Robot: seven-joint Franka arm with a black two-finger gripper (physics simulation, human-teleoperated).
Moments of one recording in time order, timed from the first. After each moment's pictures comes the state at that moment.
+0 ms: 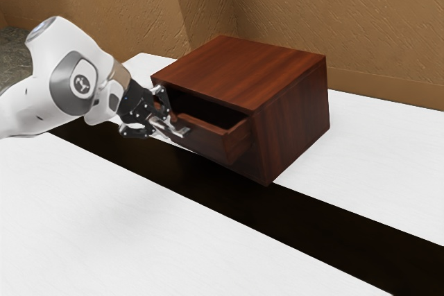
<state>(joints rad) 0.15 0.01 0.17 -1.85 -0.34 2.24 2.36</state>
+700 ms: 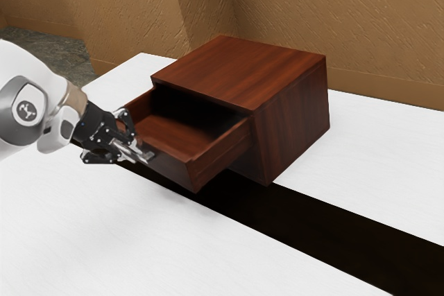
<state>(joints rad) 0.09 -0.26 0.27 -2.14 -0.33 2.24 2.40</state>
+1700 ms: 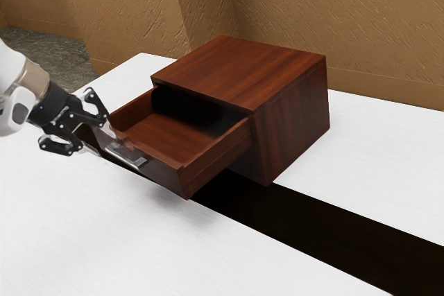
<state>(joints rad) 0.05 -0.43 0.31 -2.13 -0.20 2.09 2.39</state>
